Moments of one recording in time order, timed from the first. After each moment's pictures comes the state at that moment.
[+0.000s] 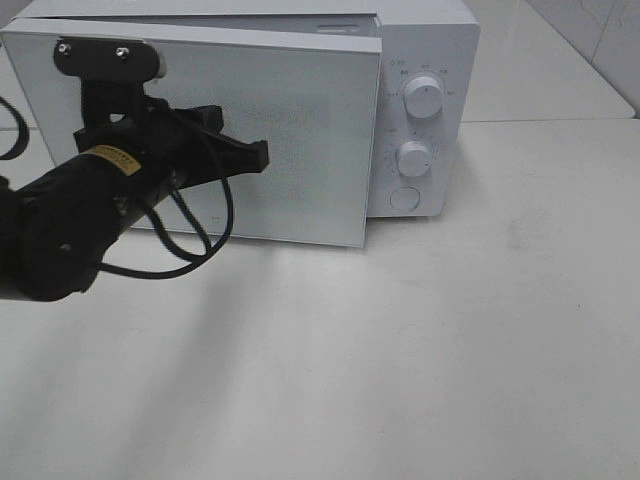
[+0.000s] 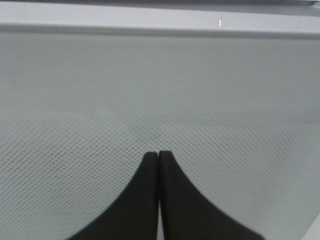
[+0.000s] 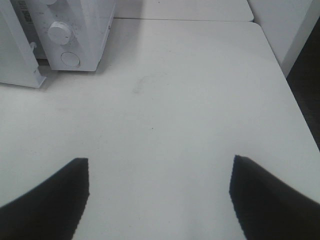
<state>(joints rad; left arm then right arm) -0.71 1.82 -0.75 -0.47 -0.87 0.17 0.16 0.00 -0.50 -0.16 1.01 0.12</state>
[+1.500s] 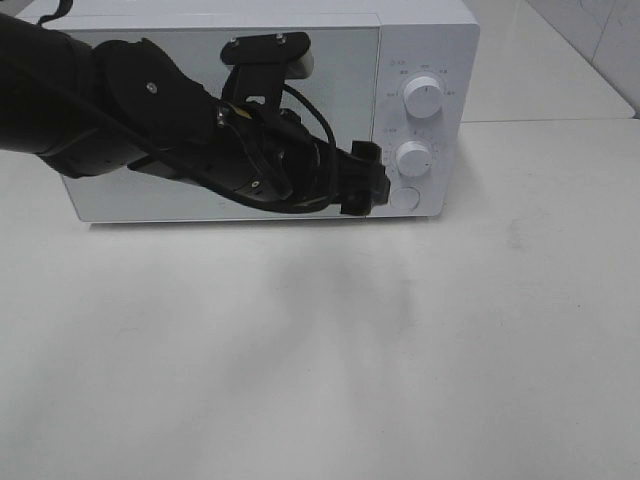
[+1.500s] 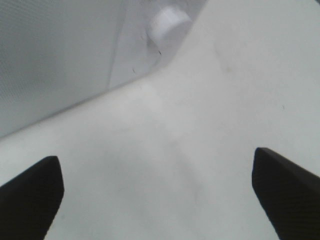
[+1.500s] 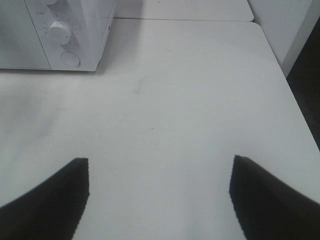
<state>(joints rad) -0.77 1.83 -1.11 -0.68 0.11 0.38 0.16 0.00 -0.50 -0.16 1.01 0.12</state>
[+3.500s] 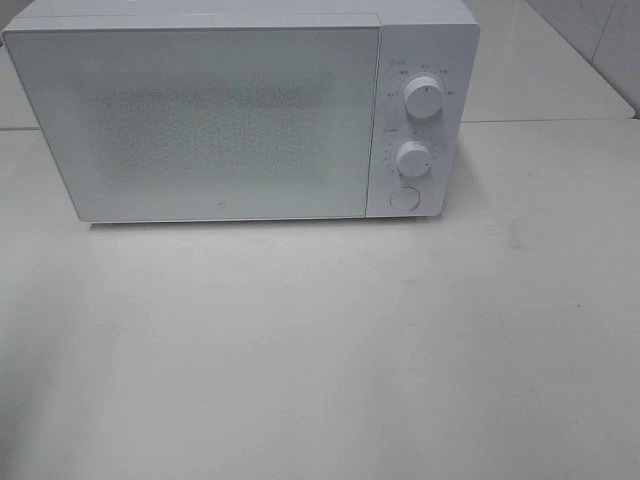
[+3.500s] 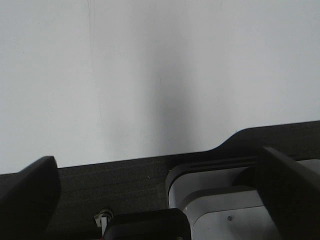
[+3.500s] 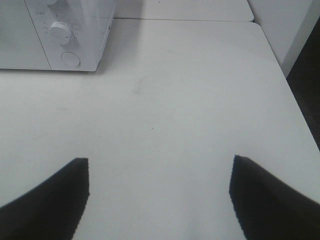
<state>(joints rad) 0.00 0.72 -0.68 -0.09 1.22 0.11 0.16 0.00 -0.50 -0.16 1.01 0.12</state>
